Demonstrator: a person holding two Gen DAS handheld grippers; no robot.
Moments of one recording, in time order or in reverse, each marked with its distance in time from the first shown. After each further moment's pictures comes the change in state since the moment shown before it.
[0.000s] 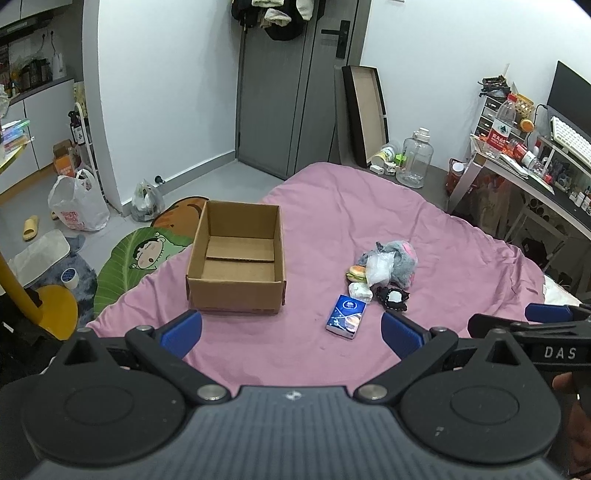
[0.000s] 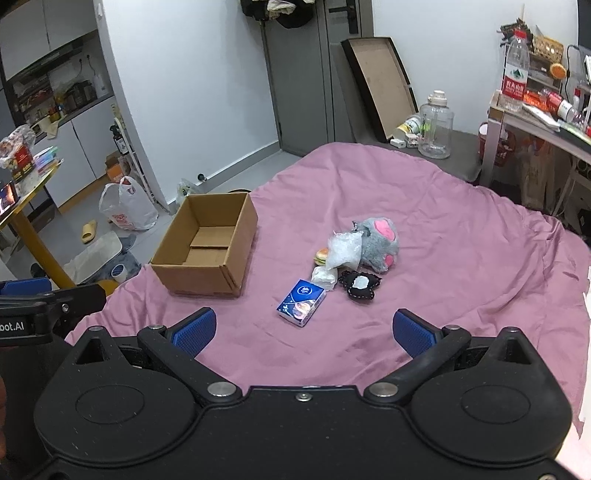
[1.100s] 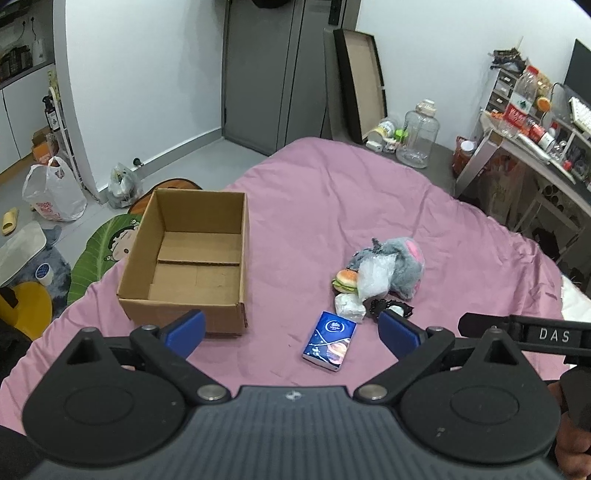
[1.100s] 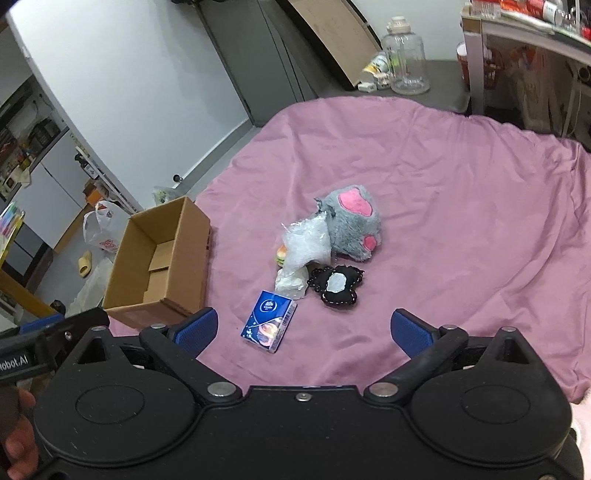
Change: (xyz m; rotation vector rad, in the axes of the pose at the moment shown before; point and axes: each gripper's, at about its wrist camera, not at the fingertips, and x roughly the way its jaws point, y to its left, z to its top) left arm 0.120 -0.041 0.031 0.006 0.088 0.001; right arm 0.114 -0.091 0.025 0.238 0.126 0.048
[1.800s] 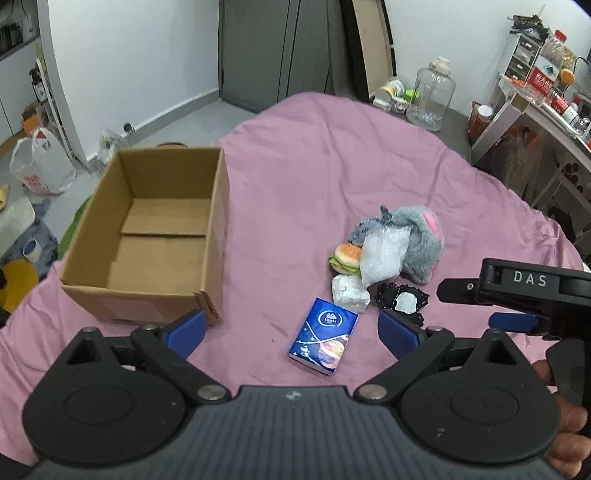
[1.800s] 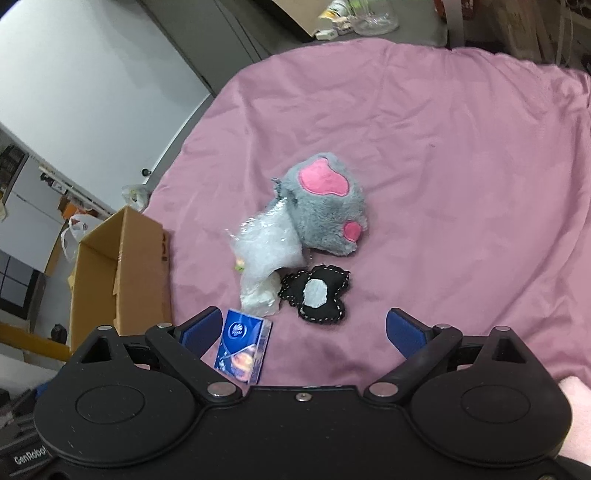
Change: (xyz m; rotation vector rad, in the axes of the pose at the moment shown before) left arm 0.084 -0.019 0.002 -0.013 0.128 0.006; right arm 0.094 -0.038 0.029 0.190 0.132 -0.012
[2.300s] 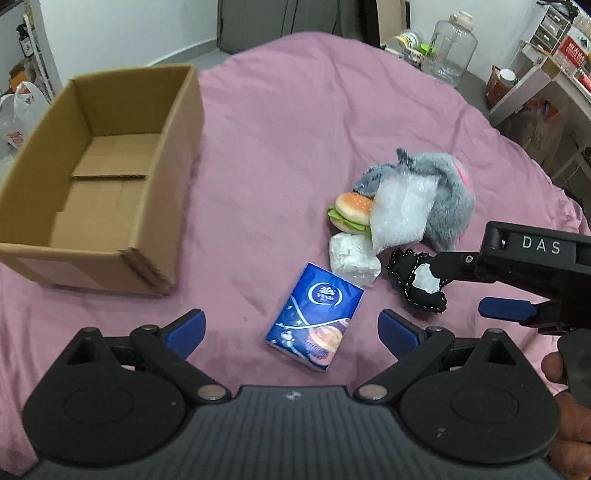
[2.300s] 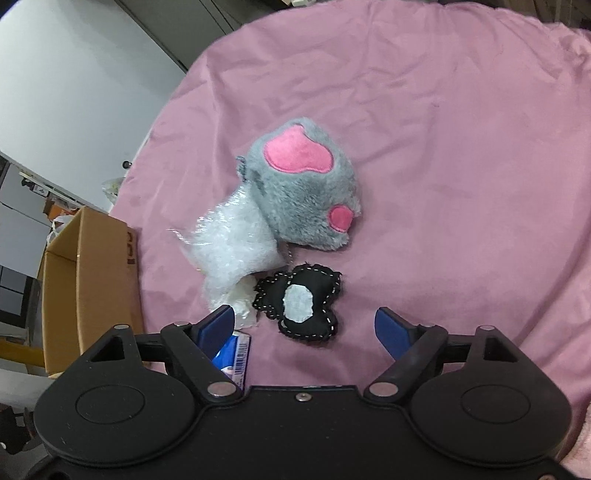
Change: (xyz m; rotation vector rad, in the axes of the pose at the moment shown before) left arm 0.086 -0.013 -0.012 -0.040 0.141 -0.021; right arm 0.053 -0.013 0.010 0.053 0.078 -0.021
